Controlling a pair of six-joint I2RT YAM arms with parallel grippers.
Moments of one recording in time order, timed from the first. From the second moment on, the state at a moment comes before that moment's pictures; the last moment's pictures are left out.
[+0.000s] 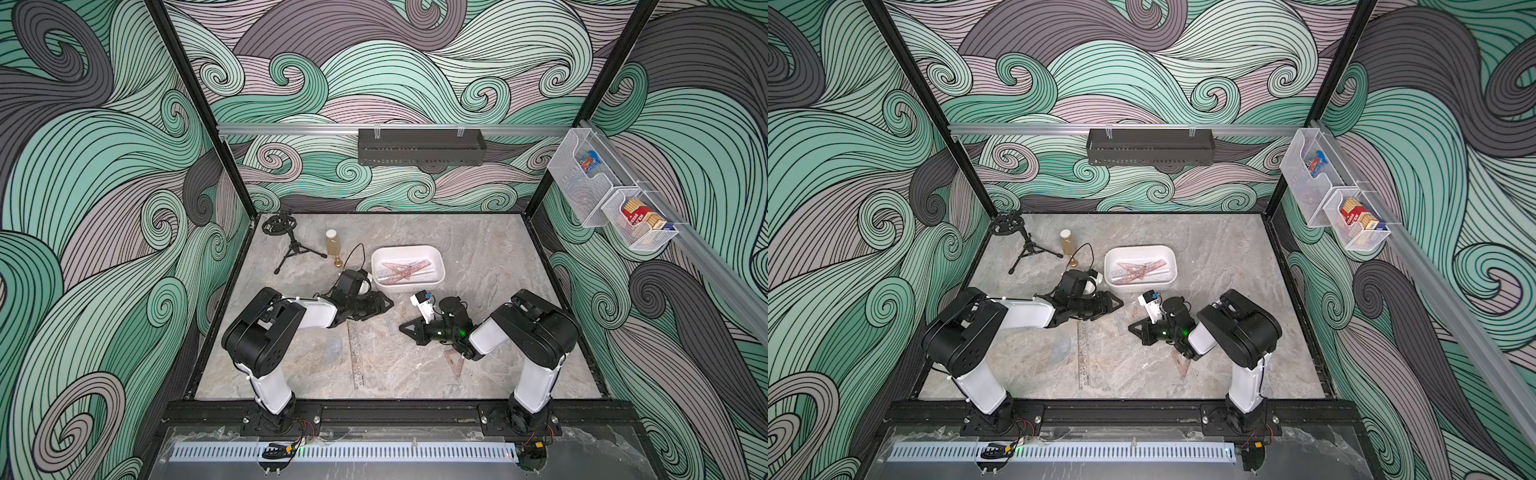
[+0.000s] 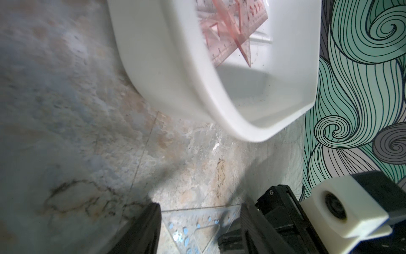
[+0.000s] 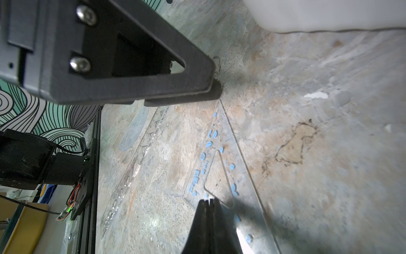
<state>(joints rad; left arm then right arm) -0.52 1.73 0.71 0.24 0.44 -0.78 0.61 1.85 0.41 0.83 -0.56 0.47</state>
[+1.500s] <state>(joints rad) -0.52 1.72 0.74 0.16 0.46 -0.78 0.64 1.84 0.39 0.85 -0.52 0.48</state>
